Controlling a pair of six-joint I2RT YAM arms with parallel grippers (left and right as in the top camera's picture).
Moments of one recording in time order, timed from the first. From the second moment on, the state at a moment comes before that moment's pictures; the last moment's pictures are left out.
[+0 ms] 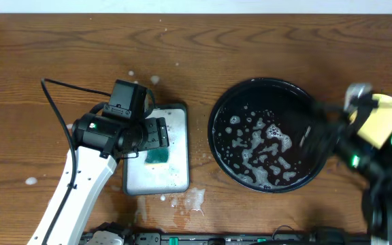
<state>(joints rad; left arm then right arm) -0.29 1.25 1.15 -1.14 0.07 -0.43 -0.04 0.73 0.95 -0.58 -0.78 0.32</state>
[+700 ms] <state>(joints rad) -0.29 1.25 1.15 -1.14 0.07 -0.43 0.08 0.12 0.55 -0.54 -0.38 -0.16</state>
